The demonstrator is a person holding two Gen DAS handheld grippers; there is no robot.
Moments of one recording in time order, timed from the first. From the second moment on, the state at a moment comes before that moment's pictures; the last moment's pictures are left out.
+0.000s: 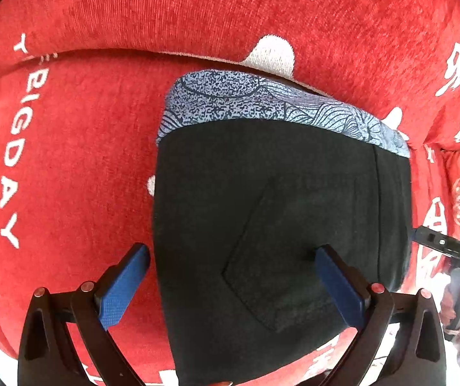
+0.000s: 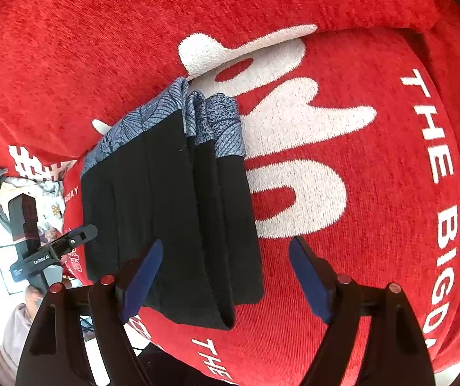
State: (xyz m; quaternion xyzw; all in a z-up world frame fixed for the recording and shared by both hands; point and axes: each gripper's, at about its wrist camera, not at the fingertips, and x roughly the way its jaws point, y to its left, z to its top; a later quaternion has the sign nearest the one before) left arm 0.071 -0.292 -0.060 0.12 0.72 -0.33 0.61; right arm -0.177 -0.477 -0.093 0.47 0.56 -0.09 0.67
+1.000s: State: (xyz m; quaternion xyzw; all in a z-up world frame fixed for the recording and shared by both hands) left arm 0.057 -0.308 -0.055 0.05 0.69 -0.37 0.62; right arm -0.154 -0.505 -0.129 0.55 0.51 0.03 0.66
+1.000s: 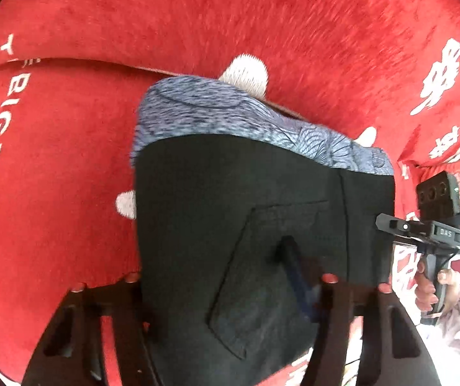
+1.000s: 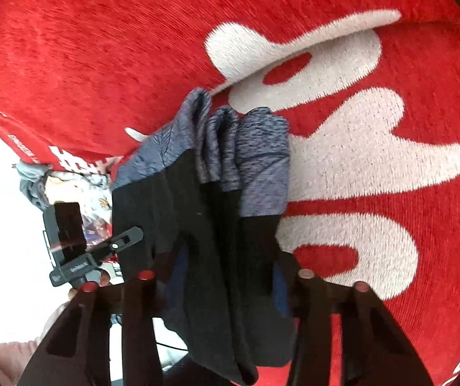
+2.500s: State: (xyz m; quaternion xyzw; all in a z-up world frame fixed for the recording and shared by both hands) left arm 0.088 -0.112 -0.044 0.12 0.65 -0.24 0.71; right arm -0.075 -0.280 -0.085 0.32 0.59 -0.10 0.73
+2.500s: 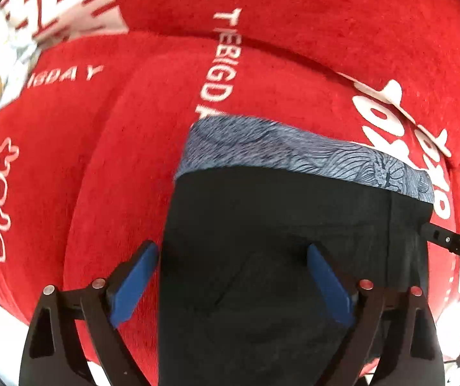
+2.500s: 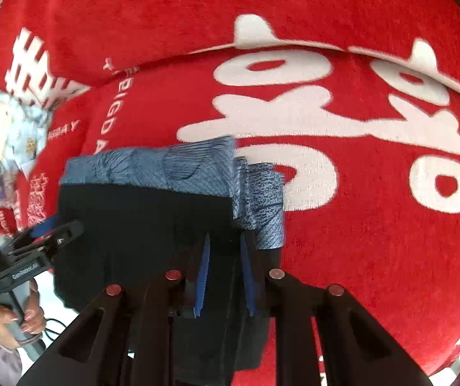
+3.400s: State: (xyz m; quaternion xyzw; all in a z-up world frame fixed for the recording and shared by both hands) left arm 0.001 -0.092 0.091 0.20 0.63 -0.21 0.72; right arm -0.134 -0.204 0.036 0.31 0.62 -0.12 0.71
